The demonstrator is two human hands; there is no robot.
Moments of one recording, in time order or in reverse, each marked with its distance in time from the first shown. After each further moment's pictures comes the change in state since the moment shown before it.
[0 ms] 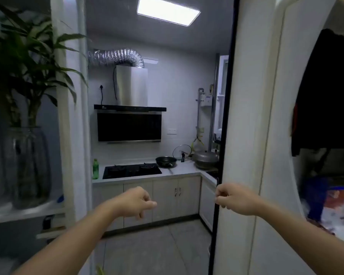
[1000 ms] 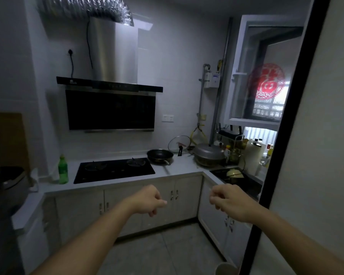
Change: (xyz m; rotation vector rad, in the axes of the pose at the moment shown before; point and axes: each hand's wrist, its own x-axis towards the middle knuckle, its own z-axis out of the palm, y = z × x) left_hand 0.458 -0.148 -0.052 -0.090 -0.081 0.033; right_hand 0.423 0.048 0.063 0.039 -0.010 0.054
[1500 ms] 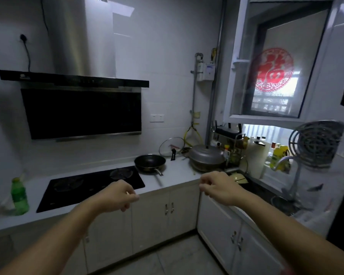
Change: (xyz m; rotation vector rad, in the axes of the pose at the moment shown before) left_hand 0.237 -0.091 -0.106 0.023 0.080 -0.016; right_hand 0.278 0.061 -0.006 -0.063 0.059 -0.011
